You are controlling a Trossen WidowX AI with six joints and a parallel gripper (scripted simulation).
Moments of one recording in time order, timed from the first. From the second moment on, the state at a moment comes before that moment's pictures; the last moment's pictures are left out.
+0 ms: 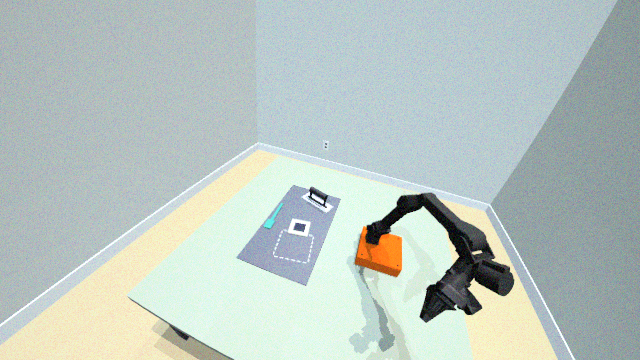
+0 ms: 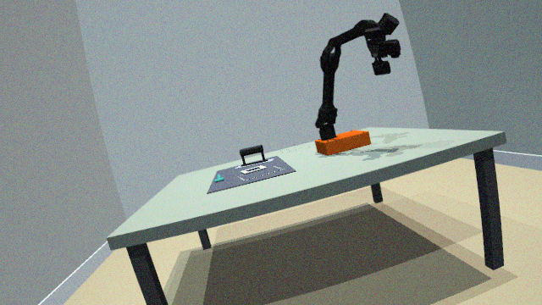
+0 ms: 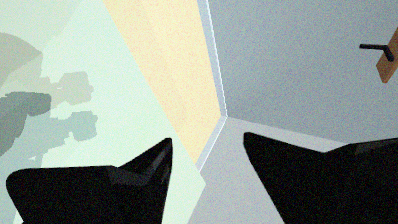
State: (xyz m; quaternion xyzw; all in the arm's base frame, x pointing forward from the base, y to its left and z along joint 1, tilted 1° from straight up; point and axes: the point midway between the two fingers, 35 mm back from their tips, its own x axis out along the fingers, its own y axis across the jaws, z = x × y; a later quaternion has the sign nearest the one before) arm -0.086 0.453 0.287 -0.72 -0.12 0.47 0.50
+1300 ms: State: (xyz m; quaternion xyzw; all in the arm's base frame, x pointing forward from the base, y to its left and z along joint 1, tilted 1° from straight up) arm 0.312 0.328 0.222 -0.60 0.32 0.29 0.68
